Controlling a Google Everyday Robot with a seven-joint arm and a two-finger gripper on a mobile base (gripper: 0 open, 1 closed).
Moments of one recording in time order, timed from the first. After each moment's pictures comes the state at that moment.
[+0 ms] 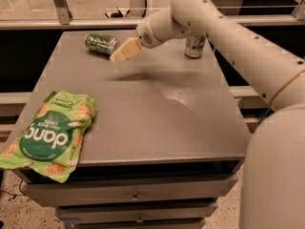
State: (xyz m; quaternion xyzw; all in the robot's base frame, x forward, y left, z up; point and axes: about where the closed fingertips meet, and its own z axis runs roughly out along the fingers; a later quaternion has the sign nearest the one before) arm 0.749 0.070 0.889 -0.49 0.72 0.21 0.44
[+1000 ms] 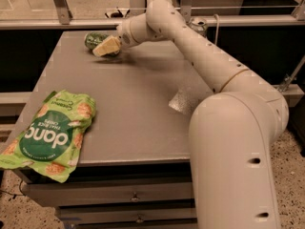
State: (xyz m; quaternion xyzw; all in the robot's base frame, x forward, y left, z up) arm 0.828 0.146 0.858 -0.47 0.70 0.24 0.47
